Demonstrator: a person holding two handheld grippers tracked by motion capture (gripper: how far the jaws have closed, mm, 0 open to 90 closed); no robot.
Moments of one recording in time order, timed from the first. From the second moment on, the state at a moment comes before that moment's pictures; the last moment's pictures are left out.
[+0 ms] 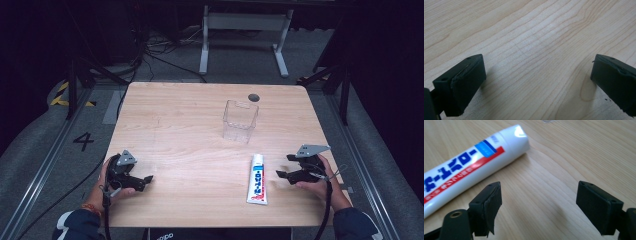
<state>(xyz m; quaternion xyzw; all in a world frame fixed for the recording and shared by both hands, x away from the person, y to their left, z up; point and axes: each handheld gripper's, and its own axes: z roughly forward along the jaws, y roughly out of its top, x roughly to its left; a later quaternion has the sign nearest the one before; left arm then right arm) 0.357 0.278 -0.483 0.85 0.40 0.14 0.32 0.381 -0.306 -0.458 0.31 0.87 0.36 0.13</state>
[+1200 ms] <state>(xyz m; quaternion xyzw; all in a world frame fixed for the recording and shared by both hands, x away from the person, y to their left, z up) 0.357 0.278 -0.483 0.85 0.40 0.15 0.32 0.369 -0.269 -0.463 0.25 0.91 0.32 0.11</state>
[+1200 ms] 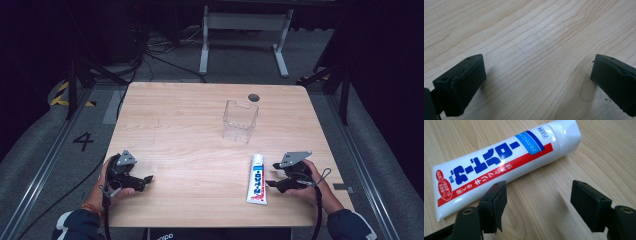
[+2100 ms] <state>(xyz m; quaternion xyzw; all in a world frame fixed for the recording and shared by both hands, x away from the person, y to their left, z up) 0.357 0.278 -0.483 0.85 0.40 0.15 0.32 0.359 -0.262 -0.462 0.21 0.92 0.32 0.06</state>
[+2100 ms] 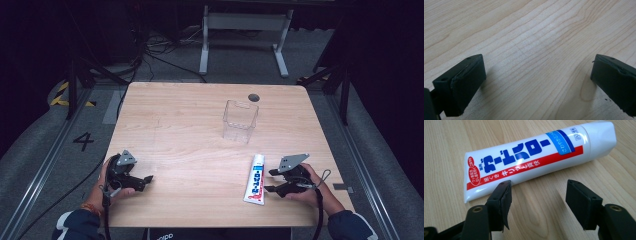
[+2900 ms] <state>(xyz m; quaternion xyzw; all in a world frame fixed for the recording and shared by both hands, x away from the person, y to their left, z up) 0.357 0.278 -0.483 0.85 0.40 0.15 0.32 0.348 -0.230 -0.460 0.15 0.93 0.32 0.04</state>
